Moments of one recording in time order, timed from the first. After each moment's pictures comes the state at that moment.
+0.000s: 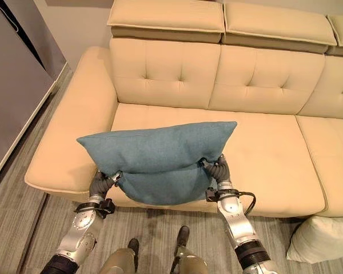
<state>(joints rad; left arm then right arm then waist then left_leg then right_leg) -0.01 0.28 -0.27 0.25 -0.53 -0.23 0.19 -0.13 -0.32 0.20 0.27 0.16 -0.18 -0.25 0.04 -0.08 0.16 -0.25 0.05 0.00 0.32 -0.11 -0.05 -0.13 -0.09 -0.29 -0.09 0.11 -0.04</state>
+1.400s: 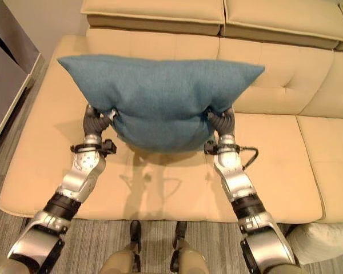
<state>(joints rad) -0.67 0.42 -0.32 0.40 -0.44 -0.23 0.43 -0.66 -0.38 0.22 0.41 0.17 -0.15 -0.43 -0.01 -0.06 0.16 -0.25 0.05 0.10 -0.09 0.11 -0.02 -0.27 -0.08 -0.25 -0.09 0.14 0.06</state>
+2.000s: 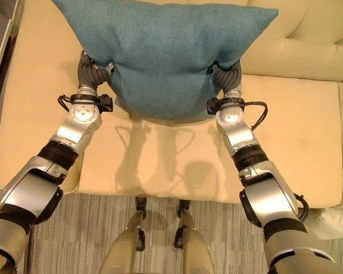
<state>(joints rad) -1.07 0.49 -0.49 0.78 -0.47 -0.25 0.44 -1.06 -0.46 0.37 0.79 0.29 -0.15 -0.48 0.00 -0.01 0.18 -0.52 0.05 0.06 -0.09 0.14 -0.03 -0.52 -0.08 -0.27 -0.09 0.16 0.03</state>
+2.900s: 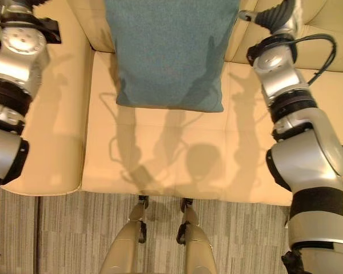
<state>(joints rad) -1.43 0.71 -0.55 0.97 -0.50 -0.20 0.42 -1.40 -0.76 0.61 1.02 0.29 -0.05 -0.51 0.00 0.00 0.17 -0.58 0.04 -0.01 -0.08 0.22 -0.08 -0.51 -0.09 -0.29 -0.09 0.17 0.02</state>
